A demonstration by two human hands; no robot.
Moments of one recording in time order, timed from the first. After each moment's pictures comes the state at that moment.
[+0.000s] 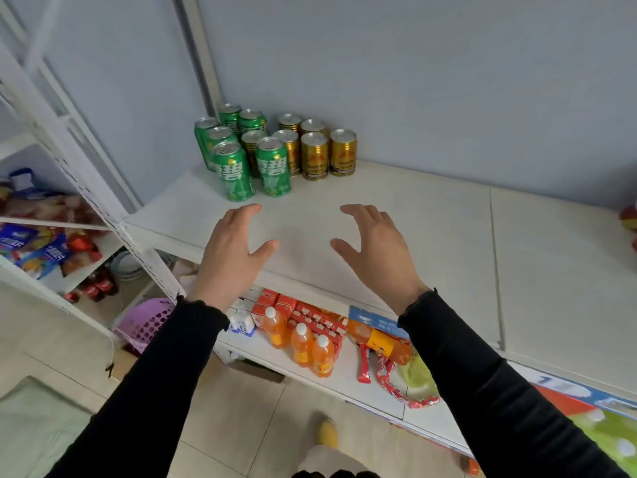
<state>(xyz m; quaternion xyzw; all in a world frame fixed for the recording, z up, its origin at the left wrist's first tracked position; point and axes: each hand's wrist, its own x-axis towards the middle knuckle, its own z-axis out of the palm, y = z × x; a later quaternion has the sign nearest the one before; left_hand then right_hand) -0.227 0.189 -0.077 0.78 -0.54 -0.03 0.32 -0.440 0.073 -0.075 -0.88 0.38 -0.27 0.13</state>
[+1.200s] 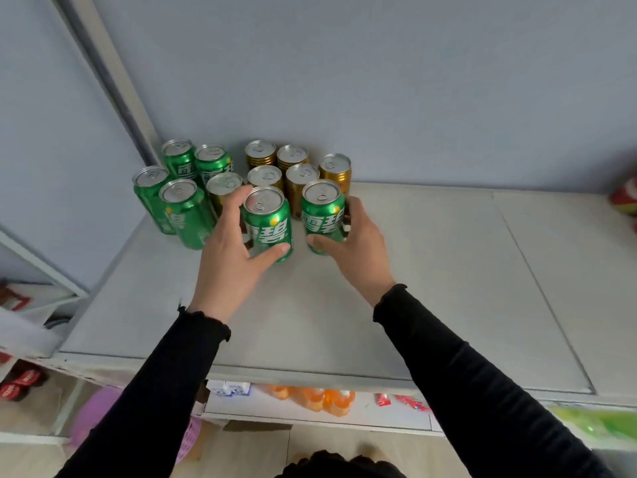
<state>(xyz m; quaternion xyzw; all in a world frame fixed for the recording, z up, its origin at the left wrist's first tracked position) -0.108 0.049 -0.079 0.64 -0.60 -0.15 0.46 -0.303 -0.017 -0.087 -0.69 0.49 -0.41 0.34</state>
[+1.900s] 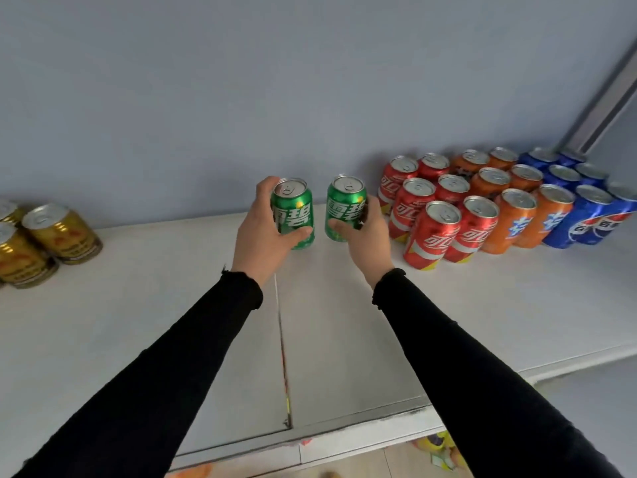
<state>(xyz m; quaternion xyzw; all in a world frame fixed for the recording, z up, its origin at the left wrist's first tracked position) -0.538 -0.116 -0.078 0.54 -0.68 -0.21 0.45 -0.724 -0.125 -0.099 -0.52 0.58 -0.54 0.31</state>
